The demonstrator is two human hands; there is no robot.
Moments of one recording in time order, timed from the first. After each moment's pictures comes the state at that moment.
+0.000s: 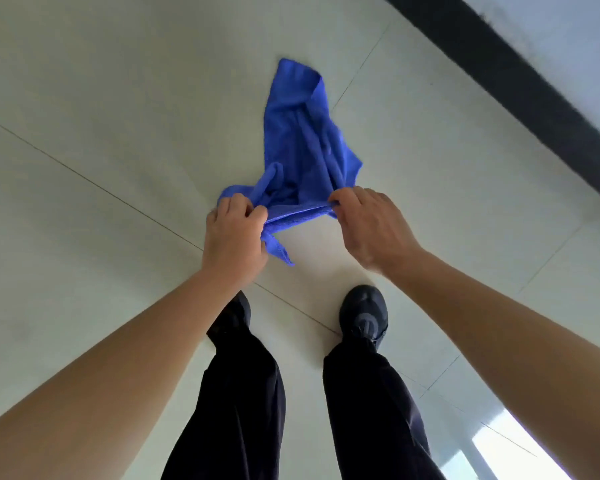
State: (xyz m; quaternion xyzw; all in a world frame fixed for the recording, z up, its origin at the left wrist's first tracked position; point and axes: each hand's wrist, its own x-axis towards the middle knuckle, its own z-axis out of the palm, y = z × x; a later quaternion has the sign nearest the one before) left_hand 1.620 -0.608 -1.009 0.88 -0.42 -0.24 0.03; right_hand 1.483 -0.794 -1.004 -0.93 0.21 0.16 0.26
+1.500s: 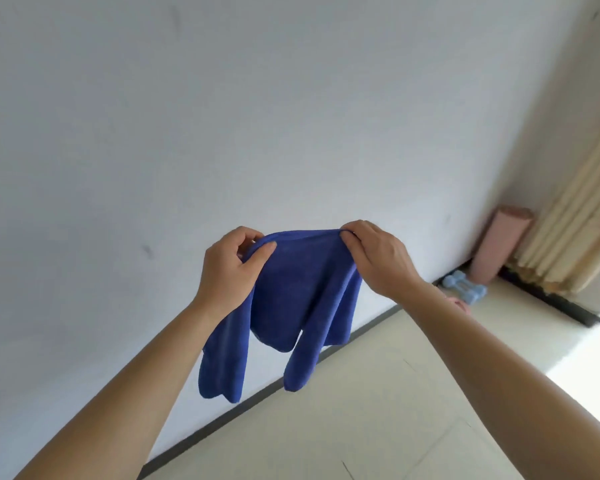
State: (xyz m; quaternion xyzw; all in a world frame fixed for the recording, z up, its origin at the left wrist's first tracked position) left_hand 1.394 -0.813 -0.041 0.42 -0.73 -0.26 0.47; right_hand 1.138 -0.767 -0.047 -0.68 0.66 -0.32 -0.01
